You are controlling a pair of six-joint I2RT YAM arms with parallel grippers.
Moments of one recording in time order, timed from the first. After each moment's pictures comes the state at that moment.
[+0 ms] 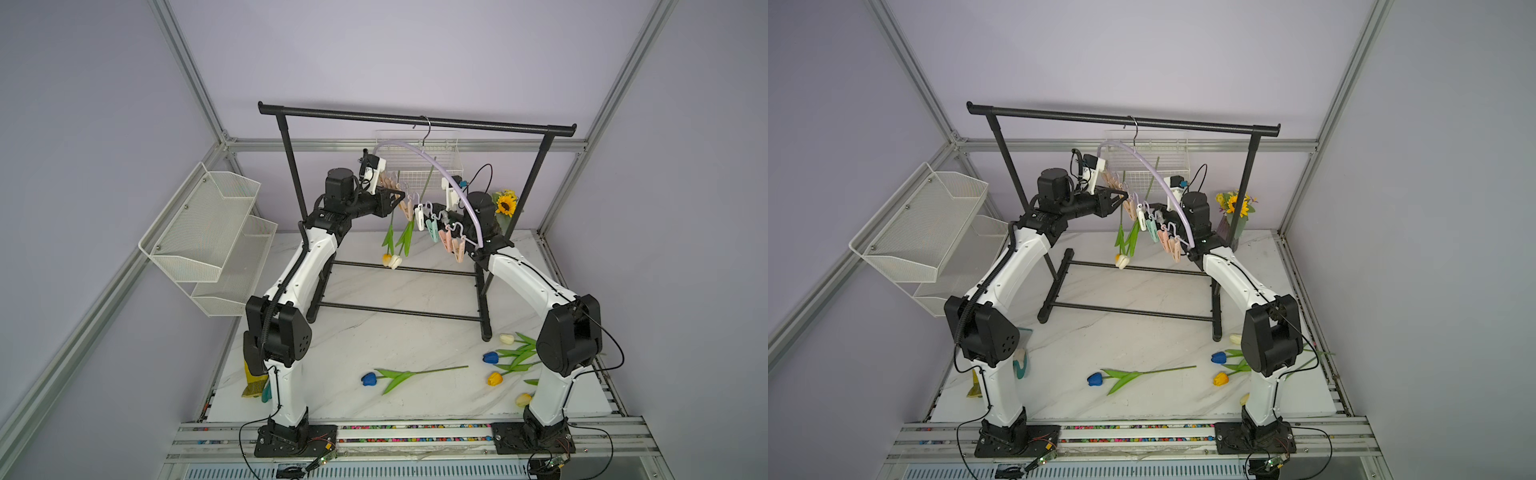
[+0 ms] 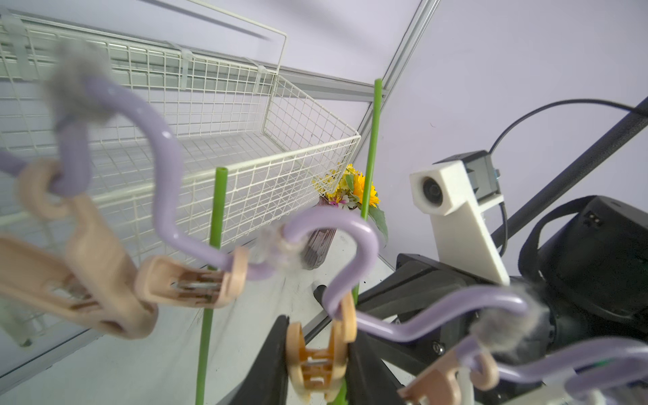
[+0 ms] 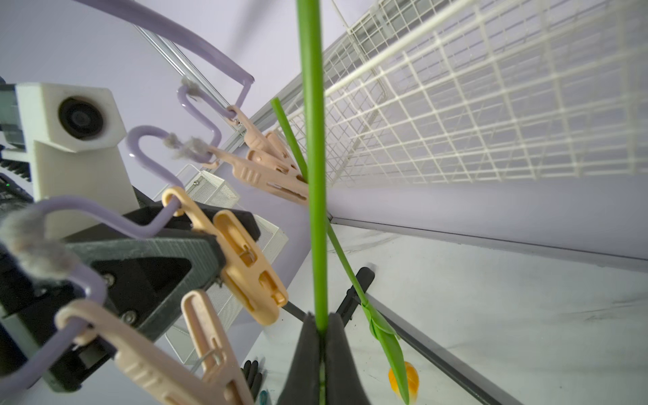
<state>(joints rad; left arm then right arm) -0.29 1.97 2.07 -0.27 0.63 -0.28 0.36 1.85 1.63 0.15 -0.48 0.66</state>
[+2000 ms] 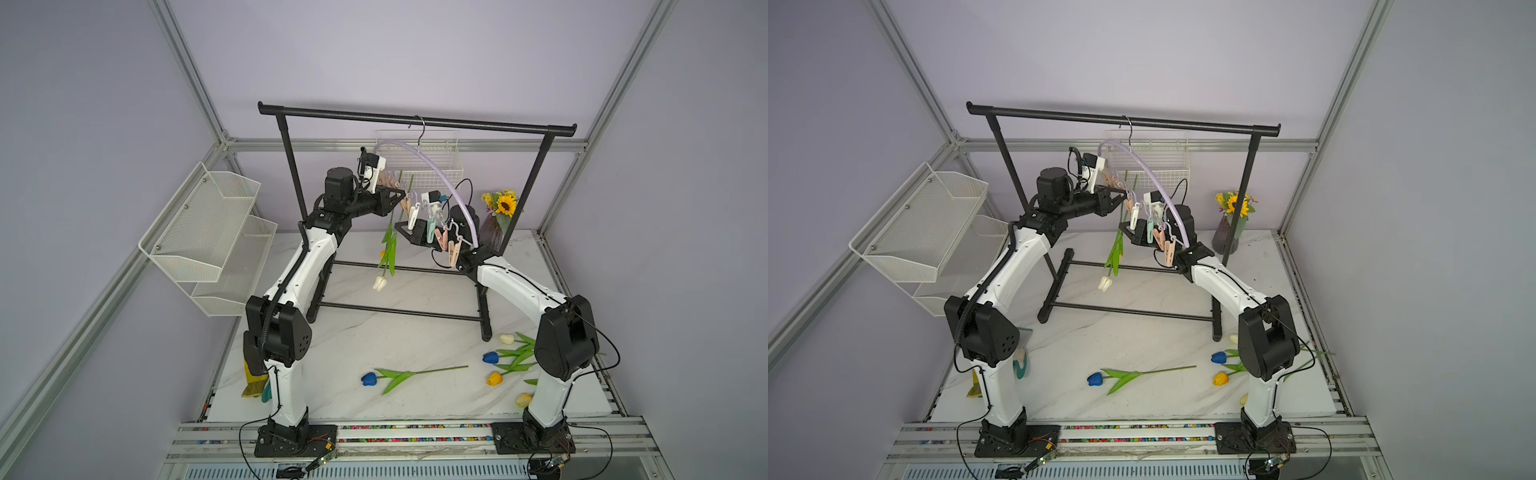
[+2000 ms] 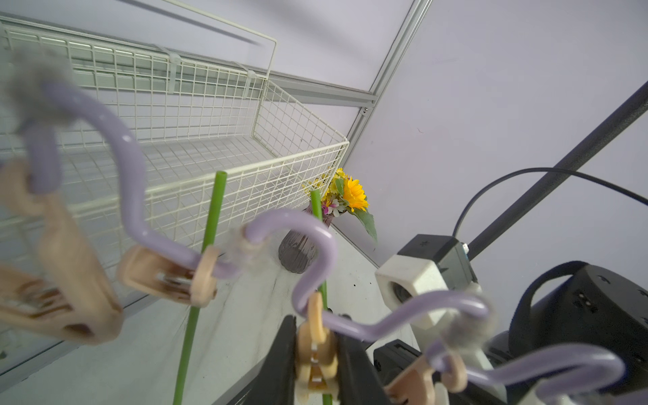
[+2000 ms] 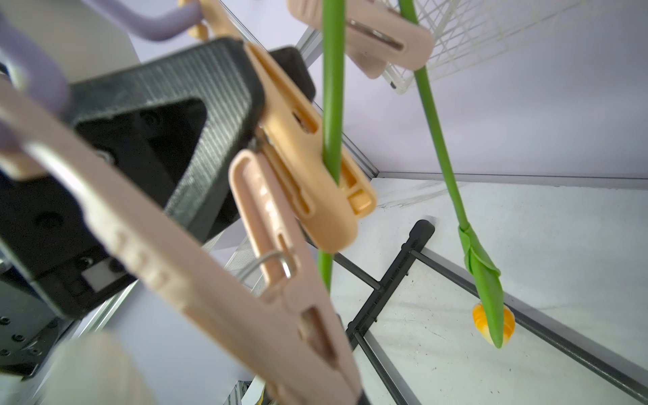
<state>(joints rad) -0.29 1.97 2.07 -0.25 0.66 -0.31 0.46 1.85 1.57 0.19 -0.58 0.72</state>
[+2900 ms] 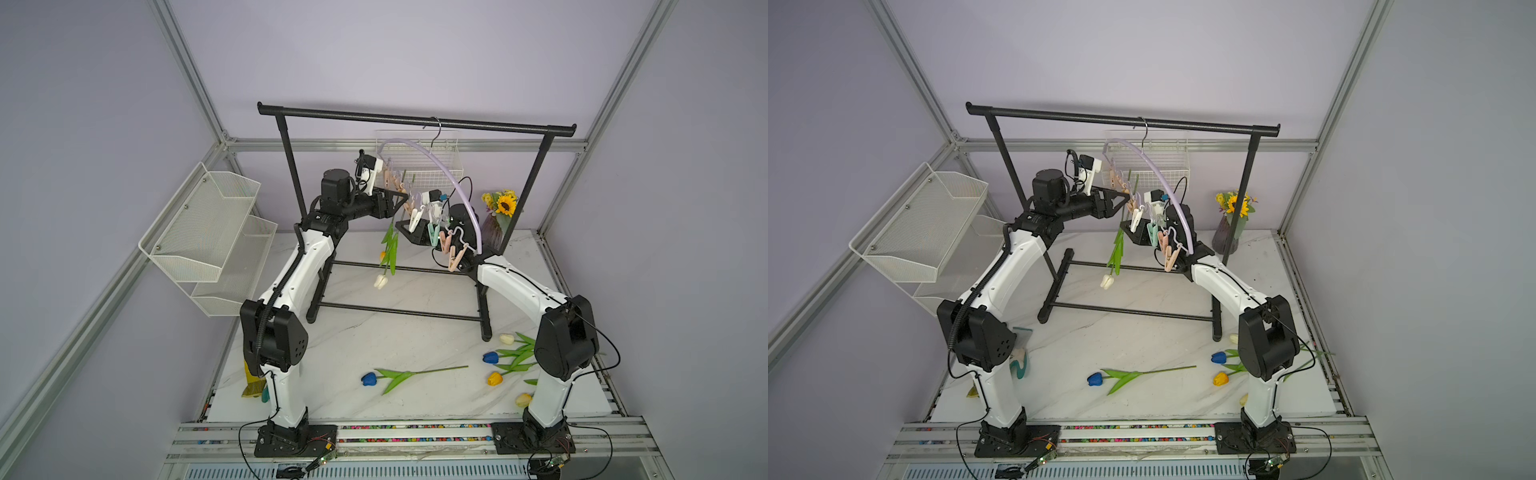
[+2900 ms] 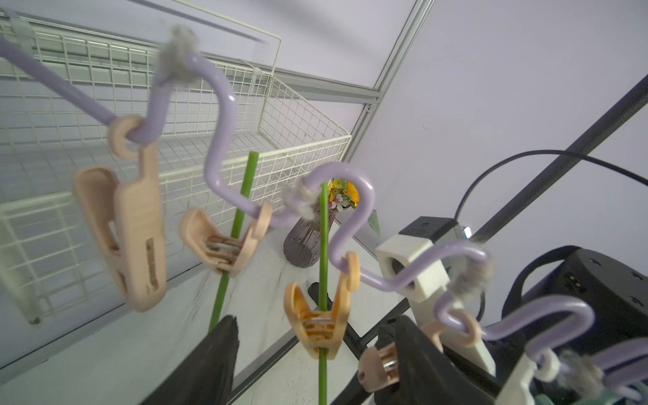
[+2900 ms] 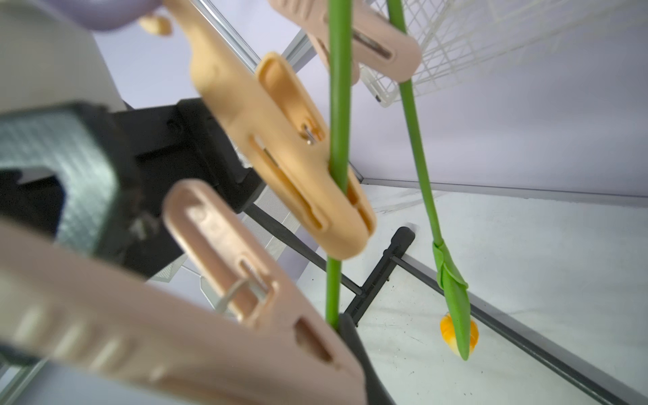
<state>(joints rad) -0.28 1.90 1.99 -0.26 0.64 -0.28 0.46 1.85 1.58 0.15 -0.52 0.64</state>
